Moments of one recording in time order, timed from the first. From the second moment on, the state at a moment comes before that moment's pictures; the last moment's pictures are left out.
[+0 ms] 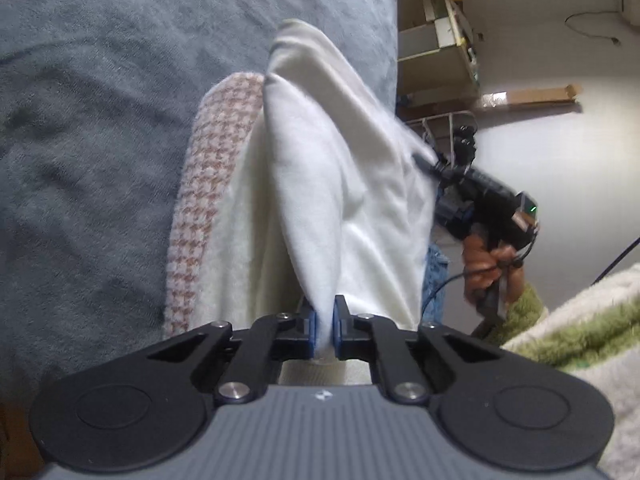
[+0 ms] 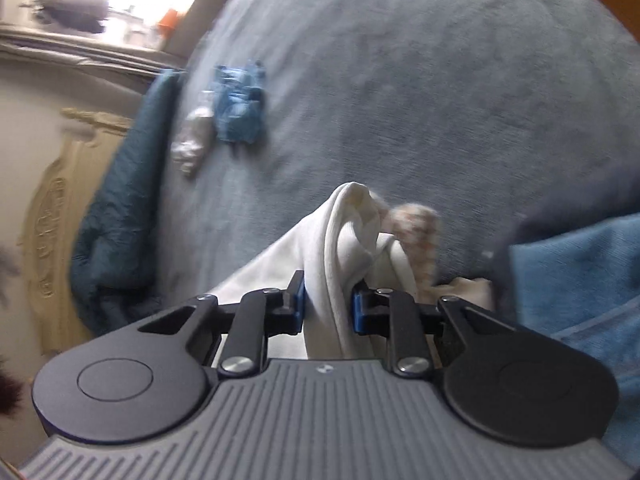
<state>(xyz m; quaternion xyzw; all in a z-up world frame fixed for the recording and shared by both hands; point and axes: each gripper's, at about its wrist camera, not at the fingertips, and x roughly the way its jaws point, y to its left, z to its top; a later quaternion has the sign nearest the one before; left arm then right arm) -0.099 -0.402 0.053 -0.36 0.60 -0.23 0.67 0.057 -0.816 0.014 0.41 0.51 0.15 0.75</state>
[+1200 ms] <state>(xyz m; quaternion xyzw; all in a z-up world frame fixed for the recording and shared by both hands) -0.112 -0.399 0.033 -0.34 0.59 -0.21 0.70 0.196 -0.553 -0.004 0.03 0.62 0.50 0.61</state>
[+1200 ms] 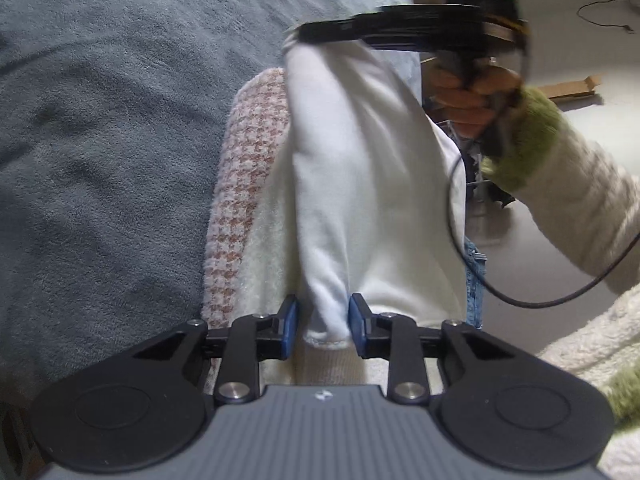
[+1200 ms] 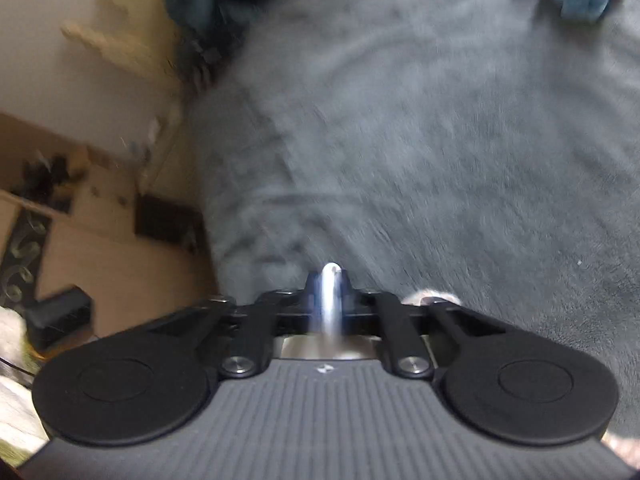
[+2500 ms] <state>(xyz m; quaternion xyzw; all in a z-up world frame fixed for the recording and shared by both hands) -0.045 -0.447 0.112 -0.19 0.52 -0.25 0.79 0.027 -0.750 0.067 0.04 0.50 0.22 0.84</state>
